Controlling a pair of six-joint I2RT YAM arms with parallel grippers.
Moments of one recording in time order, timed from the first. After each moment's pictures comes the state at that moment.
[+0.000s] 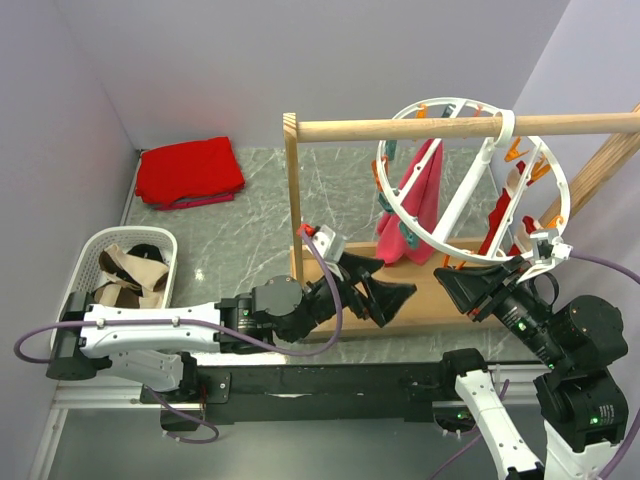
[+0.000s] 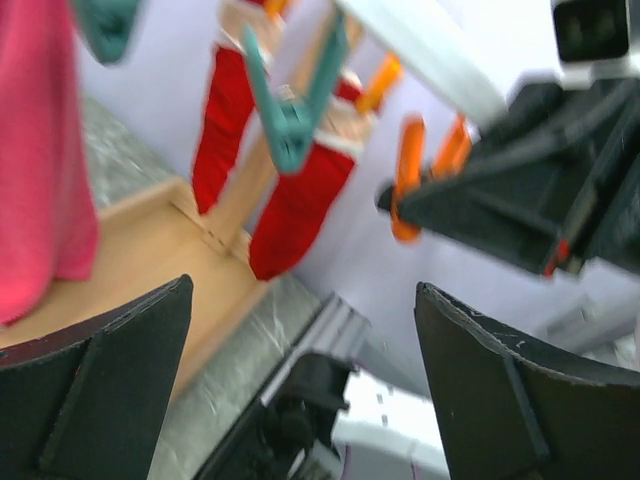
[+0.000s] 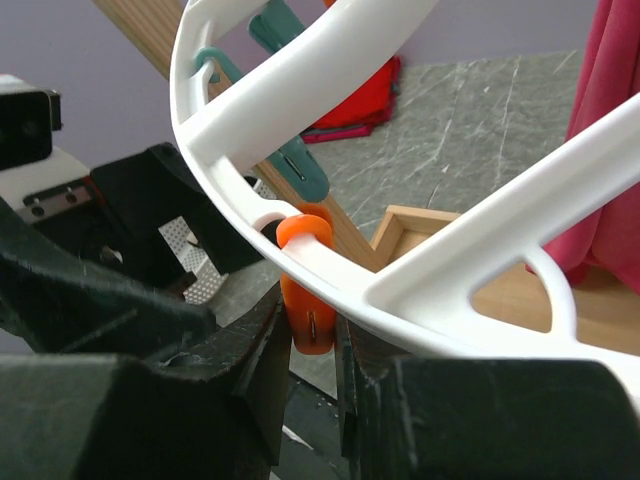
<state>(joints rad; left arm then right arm) -1.47 1.25 1.09 0.33 -0.45 -0.51 0.14 0.44 1.28 -0.90 -0.47 0.49</state>
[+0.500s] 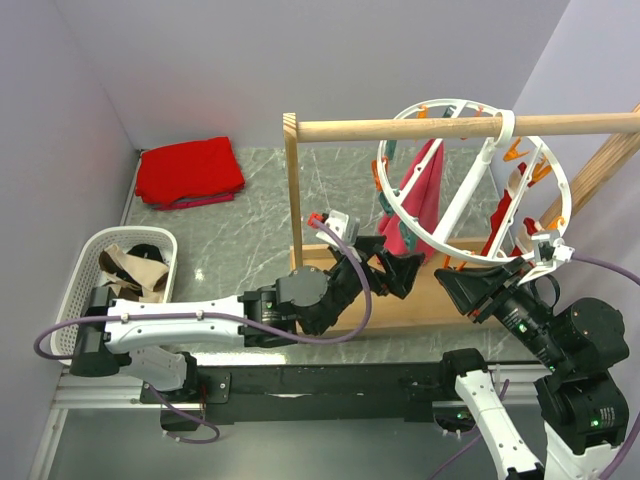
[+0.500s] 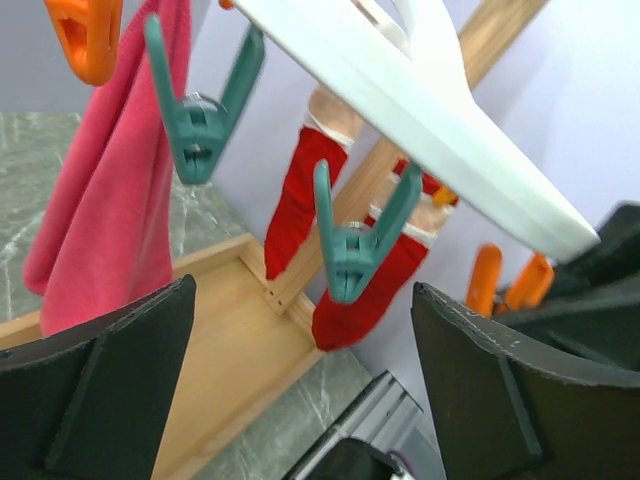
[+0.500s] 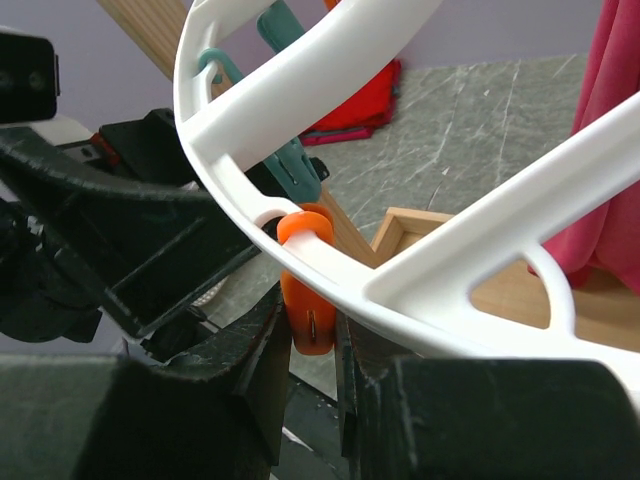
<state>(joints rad) -1.46 1.38 1.24 0.35 -0.69 -0.45 0.14 0.43 1.28 -0.90 -0.47 0.49</state>
